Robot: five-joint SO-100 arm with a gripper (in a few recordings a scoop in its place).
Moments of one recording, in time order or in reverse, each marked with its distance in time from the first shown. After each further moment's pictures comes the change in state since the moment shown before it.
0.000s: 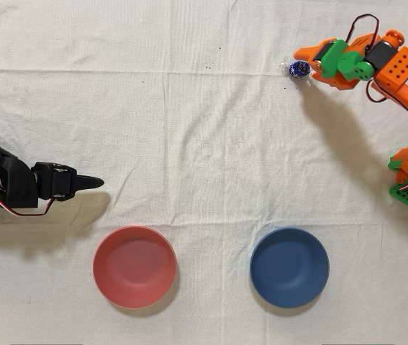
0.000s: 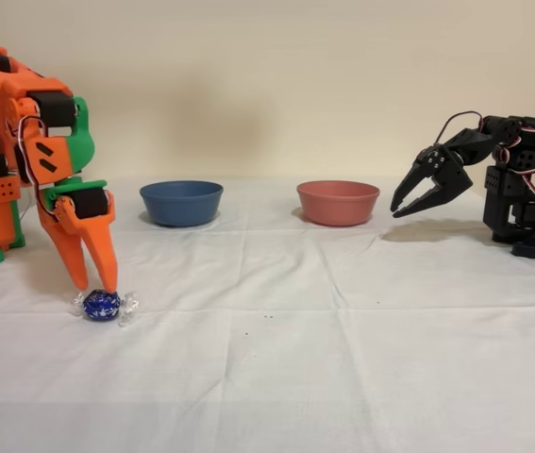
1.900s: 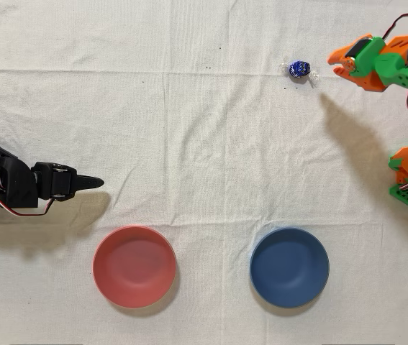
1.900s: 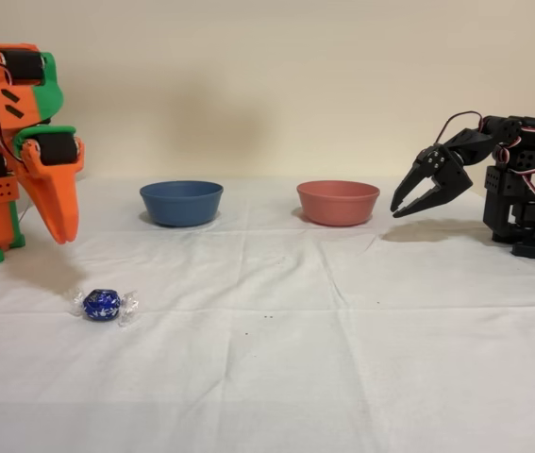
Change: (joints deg) arm 1.8 22.6 10.0 4.1 2.1
